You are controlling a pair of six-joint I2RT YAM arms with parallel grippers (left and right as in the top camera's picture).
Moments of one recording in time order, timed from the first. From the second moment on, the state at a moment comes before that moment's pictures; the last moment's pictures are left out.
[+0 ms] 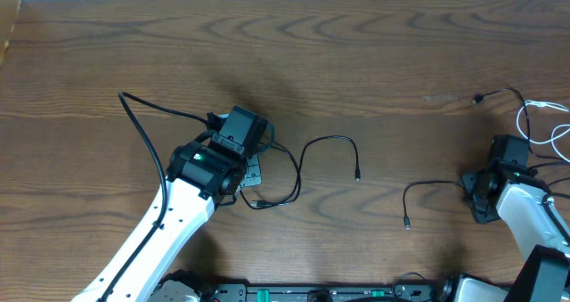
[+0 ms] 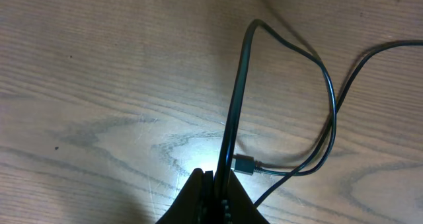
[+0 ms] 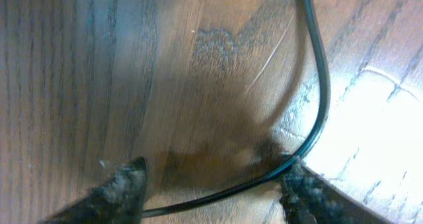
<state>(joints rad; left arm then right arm) -0.49 1.26 1.04 -1.06 -0.19 -0.62 -0.30 1.39 0.57 -0.52 0.17 1.02</state>
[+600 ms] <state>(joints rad) -0.49 1.26 1.04 -1.06 -0.19 -0.62 -0.30 1.38 0.55 -0.55 0.22 1.03</state>
